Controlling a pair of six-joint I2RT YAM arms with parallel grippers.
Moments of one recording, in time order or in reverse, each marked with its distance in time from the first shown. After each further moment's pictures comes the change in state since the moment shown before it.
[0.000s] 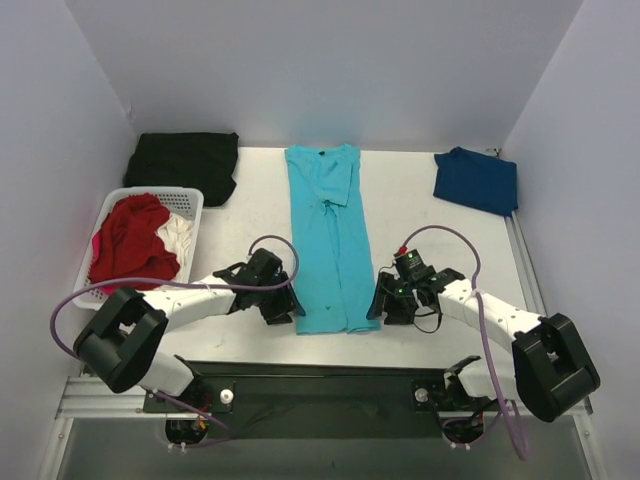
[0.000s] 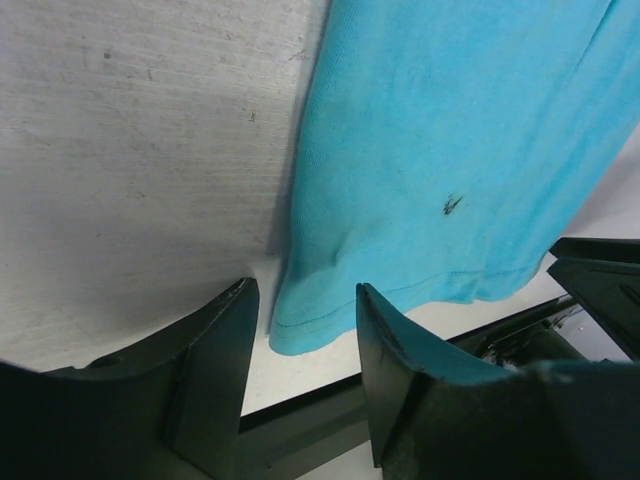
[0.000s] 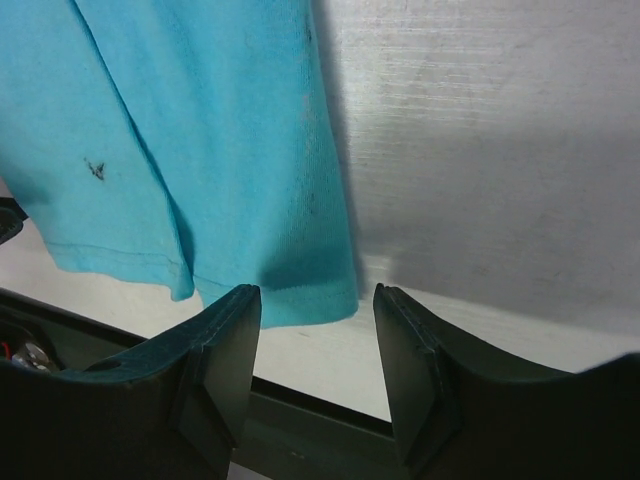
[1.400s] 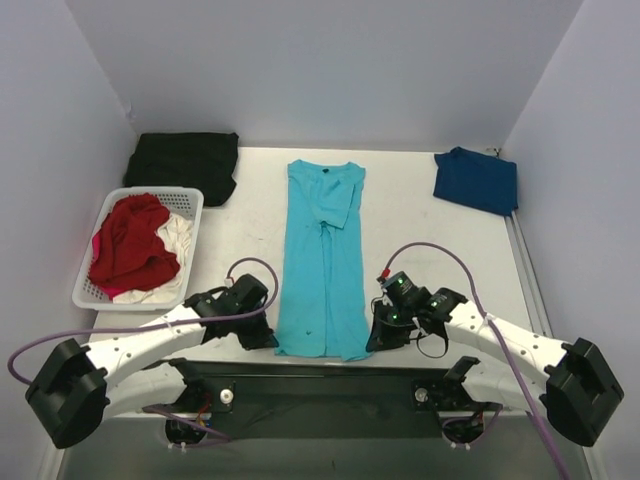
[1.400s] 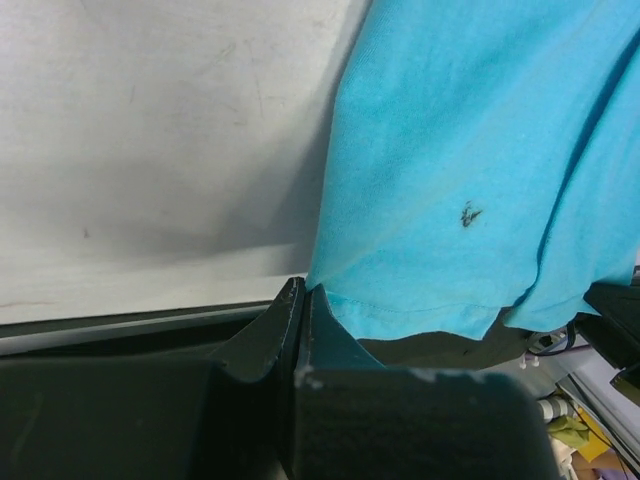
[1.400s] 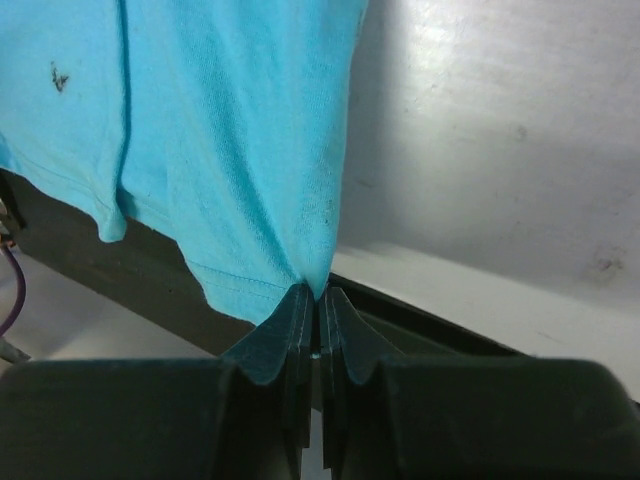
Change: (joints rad) left arm -0.106 -0.359 -0.126 -0.327 -0.101 -0.104; right arm 0.243 -0.175 -0.058 -0.116 -0.067 0.053
